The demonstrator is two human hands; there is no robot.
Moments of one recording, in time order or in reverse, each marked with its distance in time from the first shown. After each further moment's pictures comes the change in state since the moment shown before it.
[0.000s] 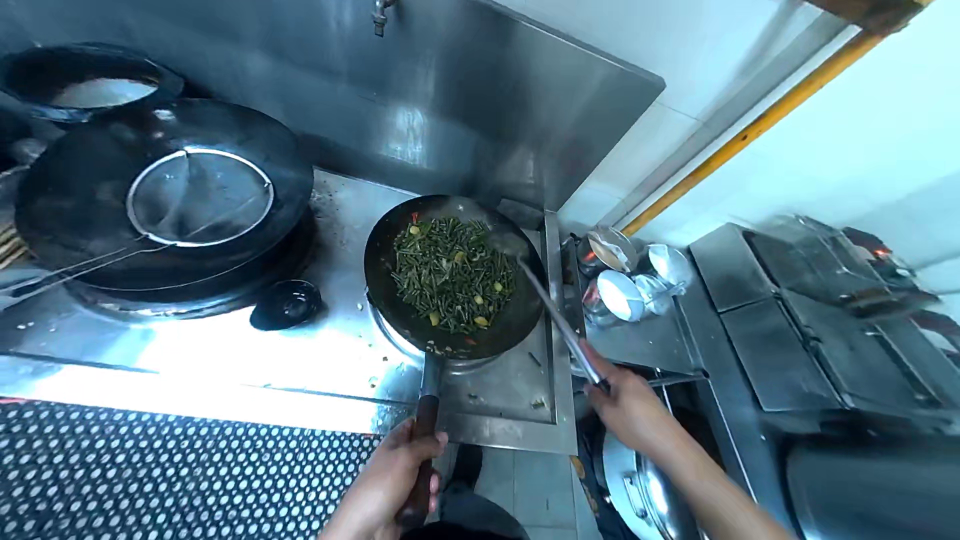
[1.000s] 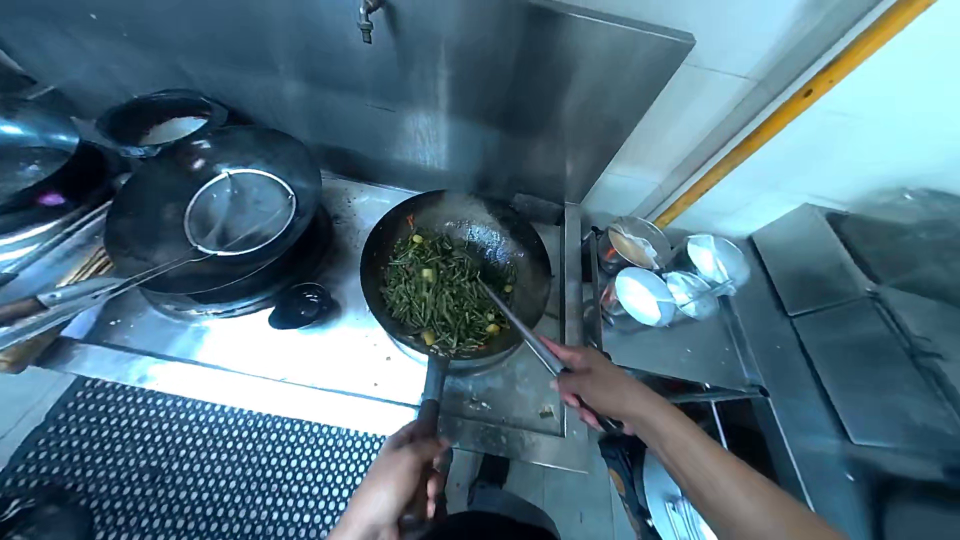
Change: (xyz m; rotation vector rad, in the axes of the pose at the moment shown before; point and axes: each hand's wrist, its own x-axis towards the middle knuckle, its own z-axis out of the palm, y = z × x) left_hand 0.013 -0.021 0.054 0.039 0.137 0.028; right_hand 0.063 0.016 -0.011 0.561 -0.557 -0.070
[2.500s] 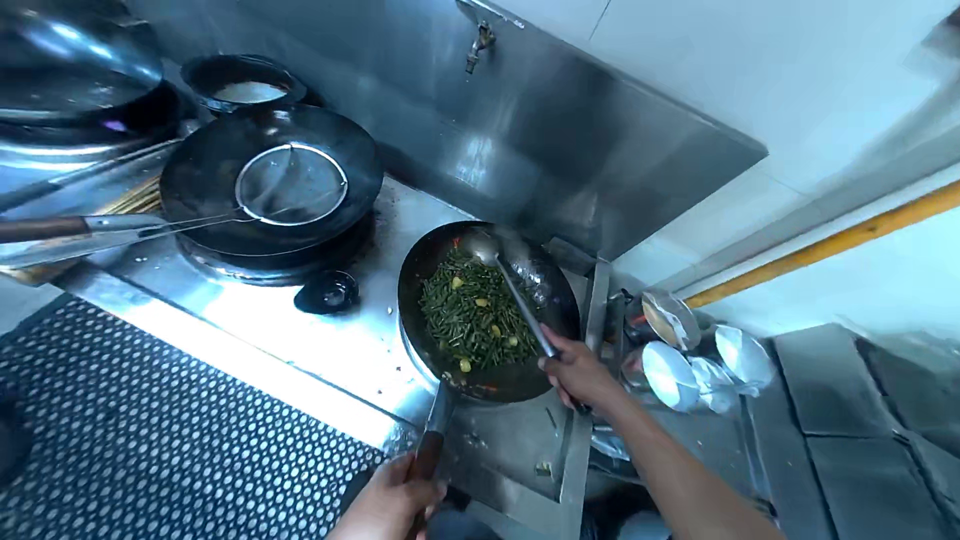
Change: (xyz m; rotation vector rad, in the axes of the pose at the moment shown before) left_hand -0.012 0.013 -0.030 -0.002 -0.060 0.007; right_hand 0.105 -0.064 -0.005 -0.284 0.152 -0.089
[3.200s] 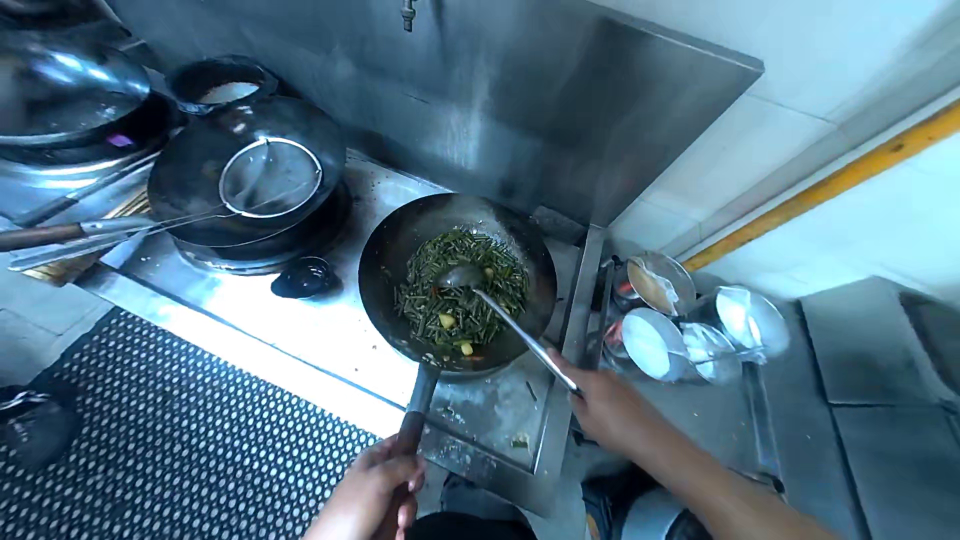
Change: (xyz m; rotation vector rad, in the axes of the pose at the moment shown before) left_hand 0.009 -0.032 0.078 -0.140 0.113 0.054; right_hand -0.092 0.067 -0.060 -0.719 -0.077 -0.079
